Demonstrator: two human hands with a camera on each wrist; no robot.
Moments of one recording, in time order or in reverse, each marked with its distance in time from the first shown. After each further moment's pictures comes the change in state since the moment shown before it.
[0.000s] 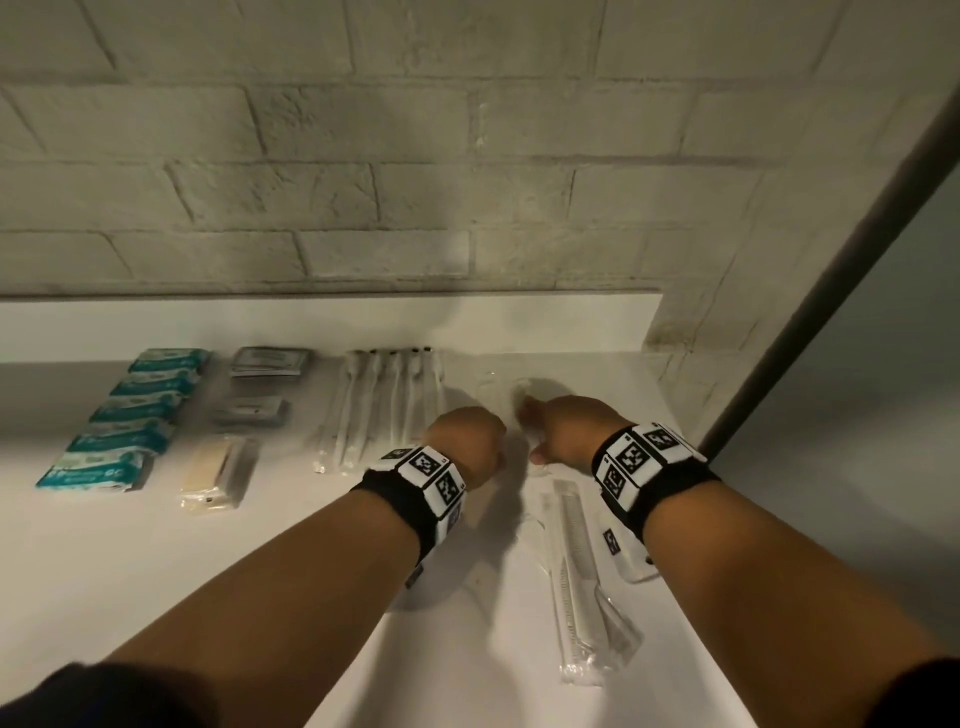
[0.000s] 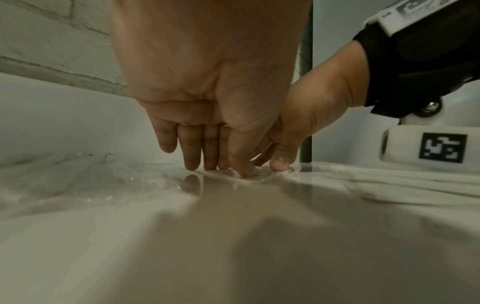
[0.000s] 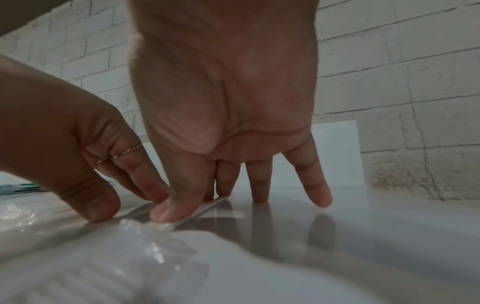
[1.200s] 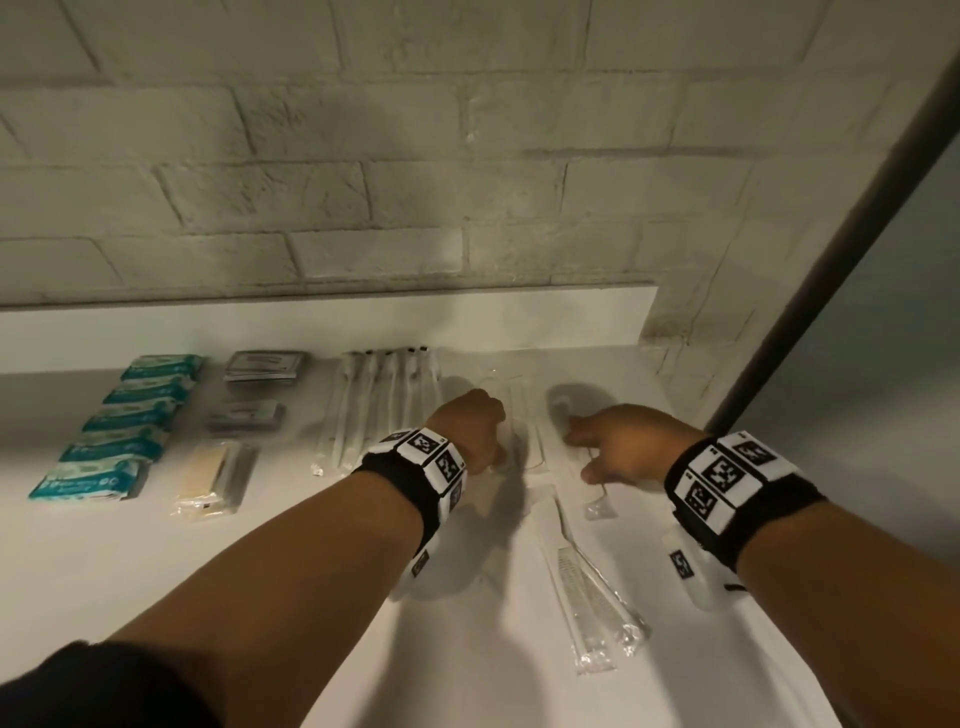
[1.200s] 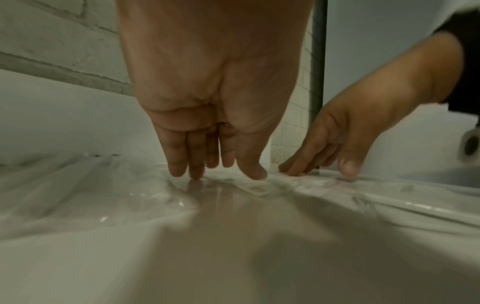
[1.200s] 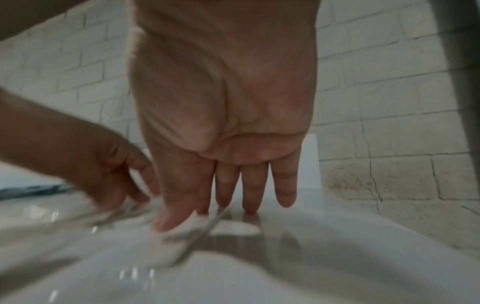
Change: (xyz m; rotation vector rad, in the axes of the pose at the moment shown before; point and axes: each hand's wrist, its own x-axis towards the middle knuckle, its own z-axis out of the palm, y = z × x) left_hand 0.010 -0.002 -0.005 -0.133 -0.020 -0.024; right_hand -0.066 0.029 -0.008 0.121 -0.032 0.038
